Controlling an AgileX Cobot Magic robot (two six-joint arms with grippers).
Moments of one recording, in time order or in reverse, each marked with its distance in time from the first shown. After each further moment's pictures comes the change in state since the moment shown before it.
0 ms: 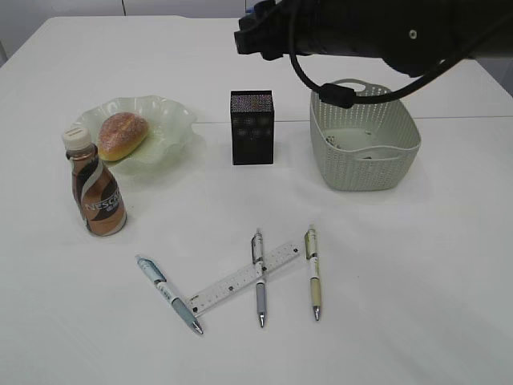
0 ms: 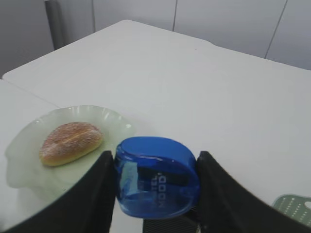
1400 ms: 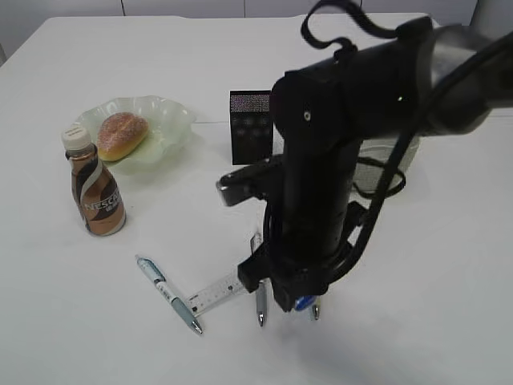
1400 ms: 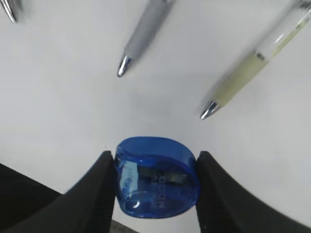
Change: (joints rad) left arm 0.000 0.000 0.000 0.000 0.000 0.026; right arm 0.210 0.130 0.036 0.234 1.146 0.000
